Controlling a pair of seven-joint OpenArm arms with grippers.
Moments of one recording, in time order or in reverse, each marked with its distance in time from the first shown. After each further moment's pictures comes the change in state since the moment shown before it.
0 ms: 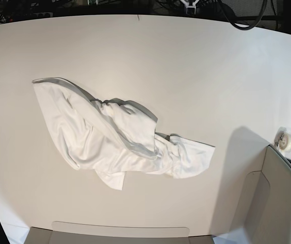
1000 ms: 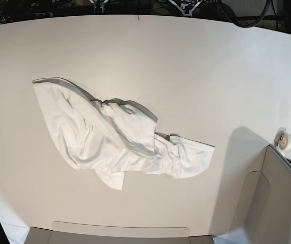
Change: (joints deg) left arm -15.7 -0.1 0.0 -21.8 0.2 -0.2 -0.8; right arm 13.5 -2.2 0.1 -17.7 0.2 0.3 -0.6
